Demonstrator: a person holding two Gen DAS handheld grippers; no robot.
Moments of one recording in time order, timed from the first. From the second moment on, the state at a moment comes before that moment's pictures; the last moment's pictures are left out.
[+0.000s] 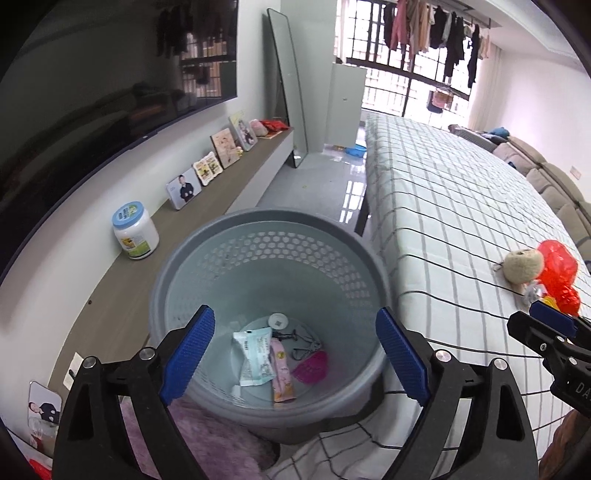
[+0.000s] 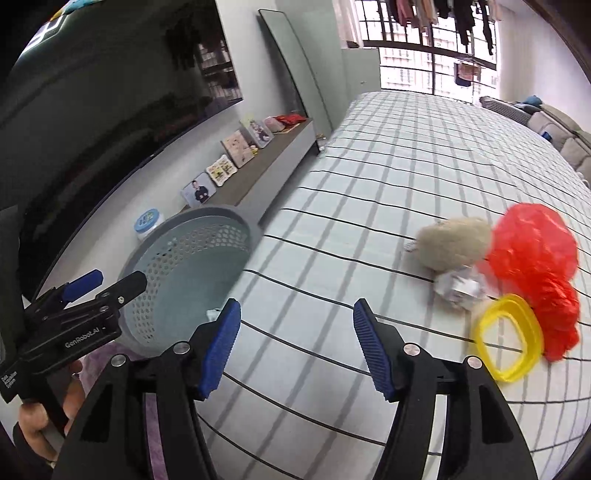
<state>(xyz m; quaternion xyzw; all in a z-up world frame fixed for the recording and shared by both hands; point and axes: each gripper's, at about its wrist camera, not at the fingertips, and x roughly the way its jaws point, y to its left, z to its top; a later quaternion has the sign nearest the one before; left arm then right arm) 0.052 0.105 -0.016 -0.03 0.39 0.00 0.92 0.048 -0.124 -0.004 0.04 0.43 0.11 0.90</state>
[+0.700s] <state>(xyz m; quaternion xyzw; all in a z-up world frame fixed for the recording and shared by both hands) 0.042 -0.004 -0.018 0.01 0.41 -0.09 0.91 -0.006 -0.275 -0.020 0.09 0.43 -0.01 0.90</state>
